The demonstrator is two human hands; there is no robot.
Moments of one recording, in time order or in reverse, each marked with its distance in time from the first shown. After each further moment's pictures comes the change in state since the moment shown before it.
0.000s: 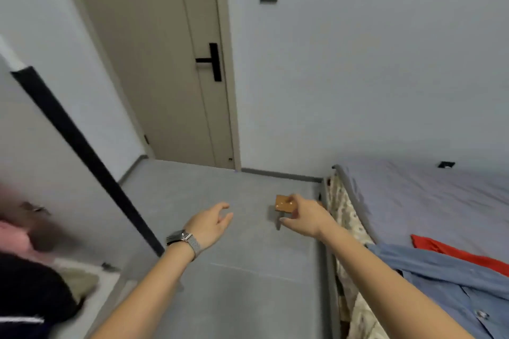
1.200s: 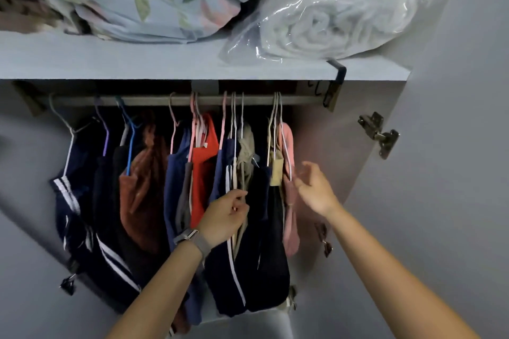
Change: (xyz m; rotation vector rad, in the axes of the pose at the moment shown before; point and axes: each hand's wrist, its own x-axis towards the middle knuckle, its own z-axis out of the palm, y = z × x) left_hand -0.211 -0.462 -0.326 -0.490 0.980 -0.748; right_hand 0.199 -0.747 0.293 0.235 -0.427 -0.928
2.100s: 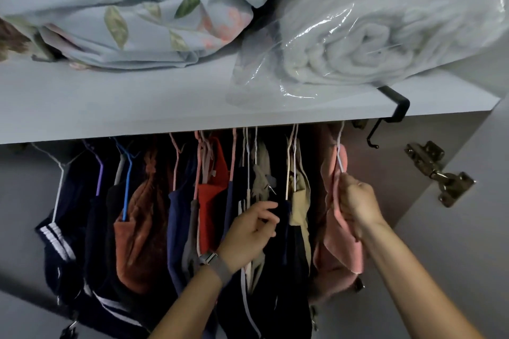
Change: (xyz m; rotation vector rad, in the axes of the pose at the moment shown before) left_hand 0.083 0.000 -0.006 -0.229 -0.096 0.051; right_hand 0.082 0.000 -0.008 0.679 0.164 0.404
